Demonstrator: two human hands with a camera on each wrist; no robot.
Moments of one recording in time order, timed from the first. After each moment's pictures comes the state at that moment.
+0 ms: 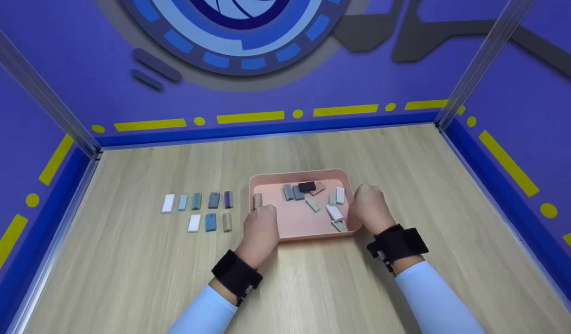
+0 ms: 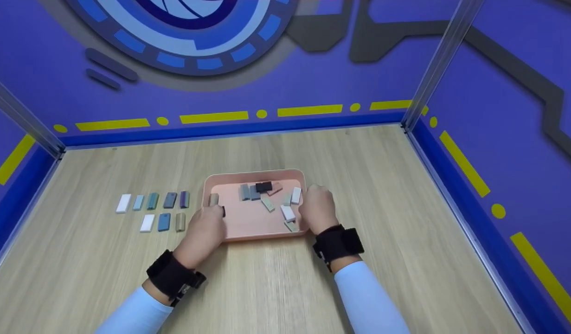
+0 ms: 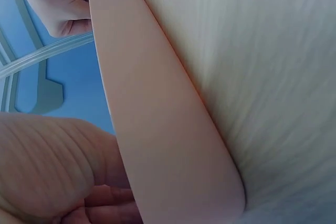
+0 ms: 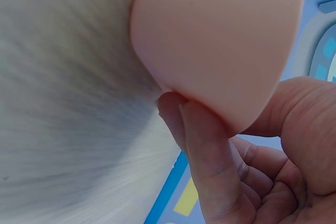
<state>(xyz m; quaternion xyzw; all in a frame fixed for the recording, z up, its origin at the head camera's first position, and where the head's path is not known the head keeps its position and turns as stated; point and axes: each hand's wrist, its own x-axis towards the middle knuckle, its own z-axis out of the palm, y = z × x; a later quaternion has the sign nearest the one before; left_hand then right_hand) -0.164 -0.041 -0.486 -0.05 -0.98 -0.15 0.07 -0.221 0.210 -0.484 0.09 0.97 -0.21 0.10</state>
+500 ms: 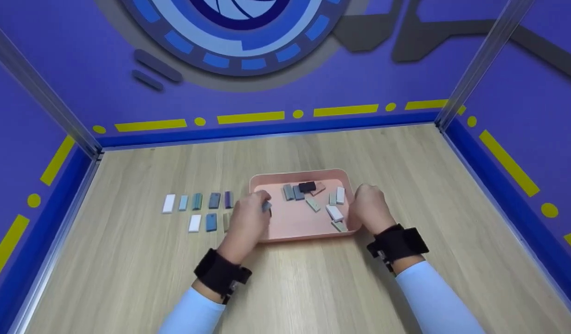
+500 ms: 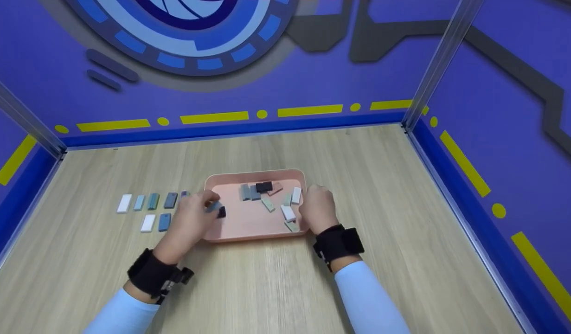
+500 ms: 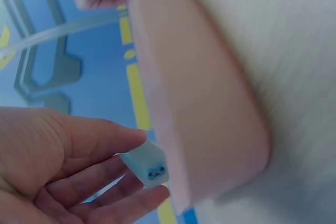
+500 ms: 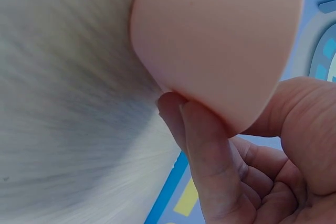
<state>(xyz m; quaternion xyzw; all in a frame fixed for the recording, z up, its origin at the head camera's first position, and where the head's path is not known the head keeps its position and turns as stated) -0.173 -0.064 -0.456 0.01 -0.95 -0.31 0.03 -0.223 0.210 -0.483 0.09 0.97 -0.20 0.11</state>
